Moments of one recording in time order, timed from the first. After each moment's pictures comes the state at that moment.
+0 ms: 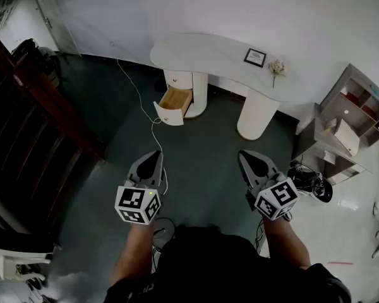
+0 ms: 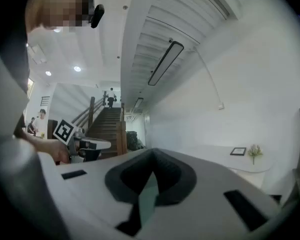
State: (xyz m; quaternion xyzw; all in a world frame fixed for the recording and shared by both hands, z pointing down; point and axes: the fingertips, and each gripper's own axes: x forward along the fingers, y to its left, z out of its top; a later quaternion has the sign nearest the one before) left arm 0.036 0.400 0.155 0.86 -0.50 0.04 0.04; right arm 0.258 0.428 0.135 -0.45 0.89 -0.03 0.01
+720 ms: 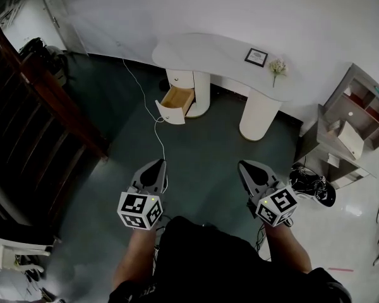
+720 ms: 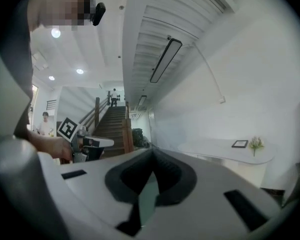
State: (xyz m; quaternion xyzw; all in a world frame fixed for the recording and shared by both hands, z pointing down) left arm 0.087 0.440 0.179 0.86 -0.51 0.05 0.07; right arm 0.307 0.463 0.164 -0.42 0.91 -0.05 0.00
